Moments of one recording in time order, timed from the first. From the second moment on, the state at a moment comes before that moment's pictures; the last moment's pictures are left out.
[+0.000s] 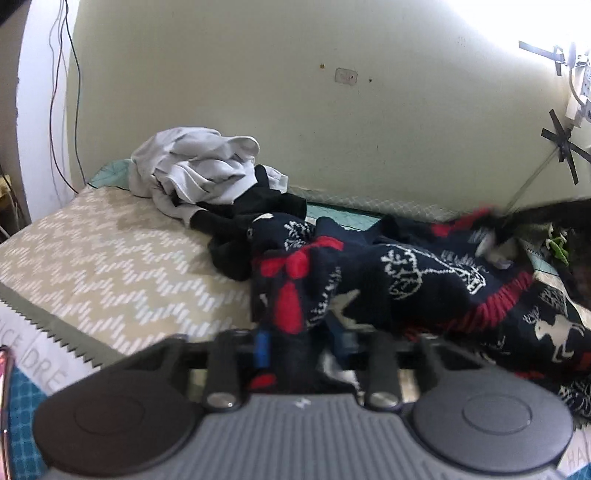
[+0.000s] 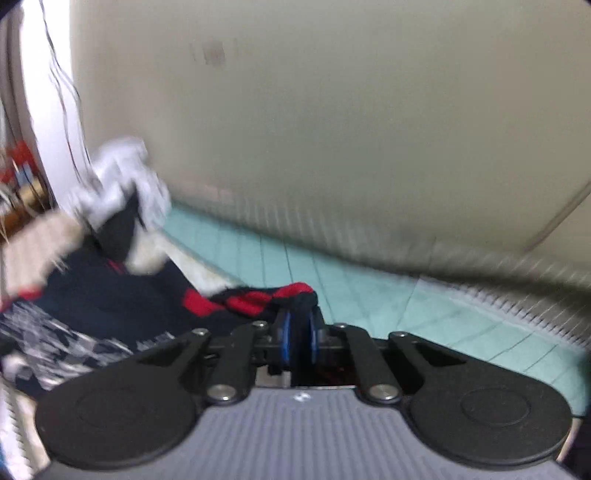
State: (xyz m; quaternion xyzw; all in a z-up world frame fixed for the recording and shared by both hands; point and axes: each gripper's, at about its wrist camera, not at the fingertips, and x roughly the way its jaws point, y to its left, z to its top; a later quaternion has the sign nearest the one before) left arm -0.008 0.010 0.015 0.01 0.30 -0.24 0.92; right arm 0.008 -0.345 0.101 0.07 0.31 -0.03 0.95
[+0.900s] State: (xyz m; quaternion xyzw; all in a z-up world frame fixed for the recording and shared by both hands) left arm -0.118 0.014 0.346 -0.01 -0.09 -0.27 0.96; right arm -0.332 -0.259 0.422 -0.04 -0.17 -0.16 0.97
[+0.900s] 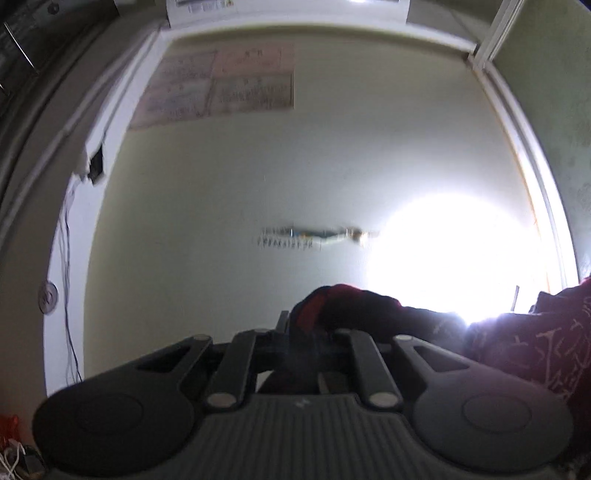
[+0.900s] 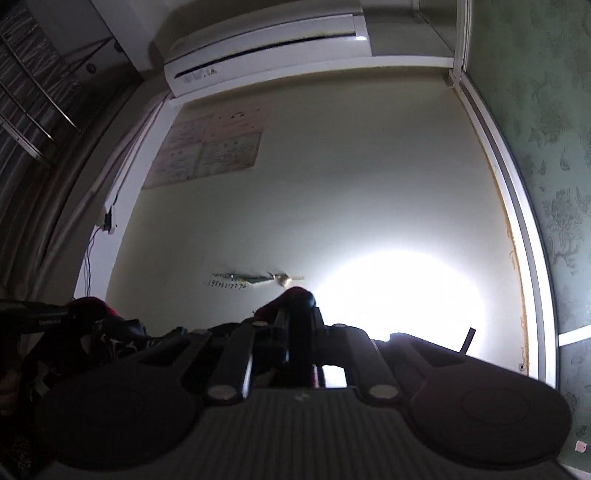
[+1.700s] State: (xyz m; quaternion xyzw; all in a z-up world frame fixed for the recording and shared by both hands) left arm 0.096 -0.082 0.018 0.18 0.30 -0.28 0.90; right arm -0.163 -0.460 0.063 0.27 0.23 -0.11 0.93
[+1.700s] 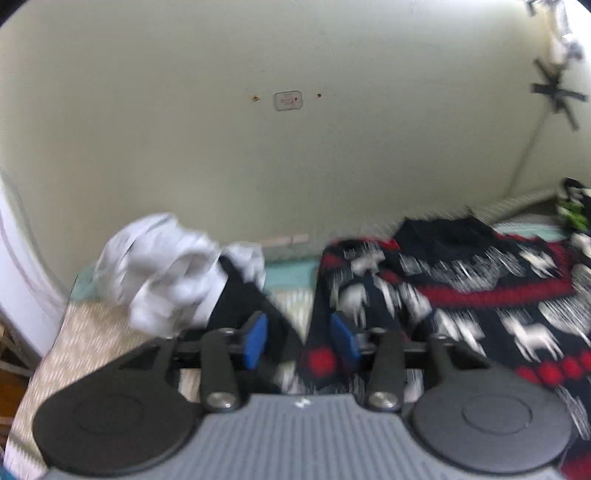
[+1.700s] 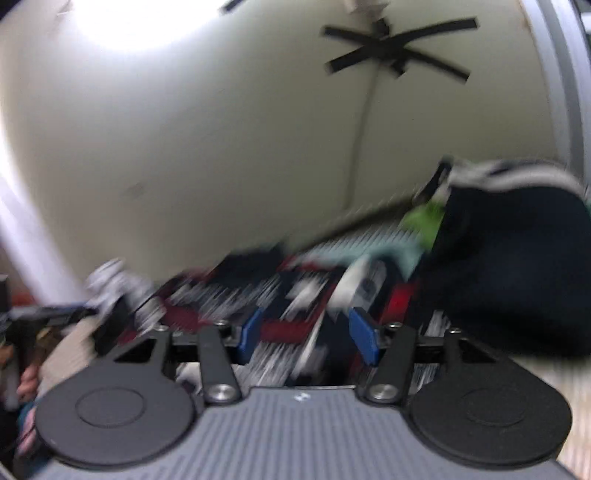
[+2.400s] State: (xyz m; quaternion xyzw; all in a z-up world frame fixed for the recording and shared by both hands) left arm -0.063 0.032 0.000 0.10 0.39 -0.30 0.87; right arm -0.268 -0.285 0.022 0.28 0.30 0.02 0.91
